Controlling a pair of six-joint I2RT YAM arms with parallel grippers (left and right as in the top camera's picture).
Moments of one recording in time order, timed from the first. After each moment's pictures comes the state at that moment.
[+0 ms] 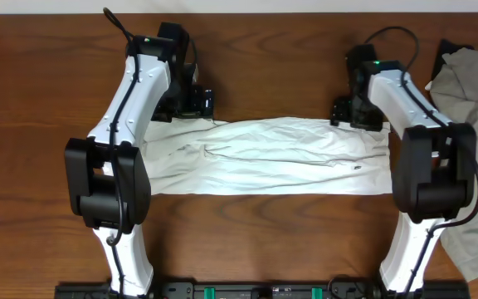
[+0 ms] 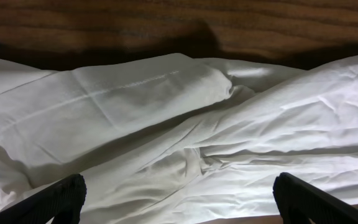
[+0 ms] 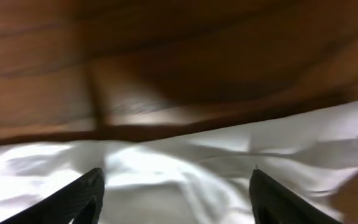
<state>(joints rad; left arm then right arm) -0.18 2.06 1.78 -1.25 0.15 -0.14 0.08 2.12 1.56 -0.96 0.10 0.30</state>
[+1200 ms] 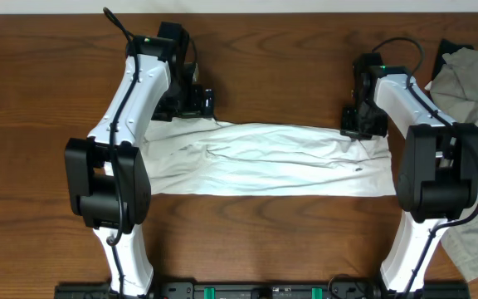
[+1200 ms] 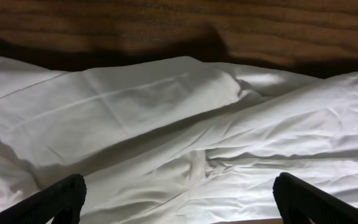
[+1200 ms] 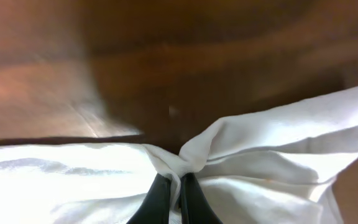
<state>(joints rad) -0.18 2.06 1.78 -1.24 0.15 -0.14 0.06 2.12 1.51 -1.04 0.08 0.28</state>
